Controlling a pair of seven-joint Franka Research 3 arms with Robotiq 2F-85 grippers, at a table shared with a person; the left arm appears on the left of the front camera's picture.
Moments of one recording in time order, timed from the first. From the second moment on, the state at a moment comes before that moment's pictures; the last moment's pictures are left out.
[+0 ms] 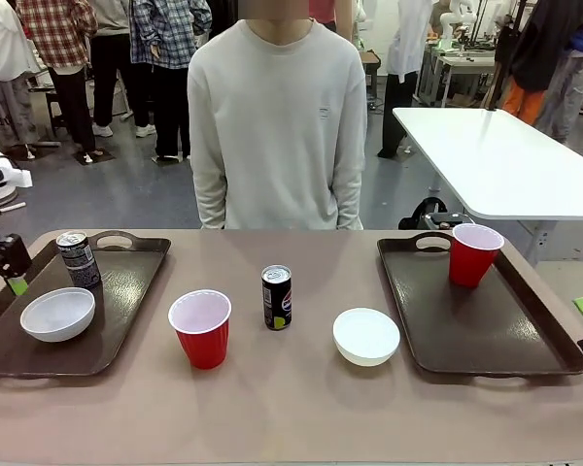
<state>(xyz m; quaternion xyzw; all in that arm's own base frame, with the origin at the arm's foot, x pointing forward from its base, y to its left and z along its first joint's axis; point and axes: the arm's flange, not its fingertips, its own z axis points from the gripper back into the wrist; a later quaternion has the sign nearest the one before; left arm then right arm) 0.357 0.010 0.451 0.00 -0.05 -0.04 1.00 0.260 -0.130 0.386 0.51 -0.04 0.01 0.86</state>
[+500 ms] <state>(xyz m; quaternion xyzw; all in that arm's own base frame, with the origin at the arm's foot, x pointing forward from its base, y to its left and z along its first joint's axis) 0.327 0.061 0.494 -0.24 -0.07 -0.03 0.97 0.257 -0.133 0.387 0.50 -0.03 0.00 0.87</state>
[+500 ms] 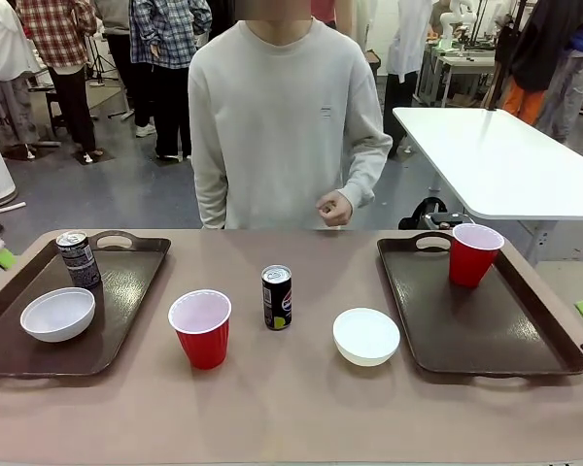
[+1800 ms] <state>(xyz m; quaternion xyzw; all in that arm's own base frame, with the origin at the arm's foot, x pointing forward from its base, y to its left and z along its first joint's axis) 0.307 0.172 0.486 -0.62 -0.08 0.01 0.78 0.269 0.134 0.511 0.16 0.00 -0.01 0.99</state>
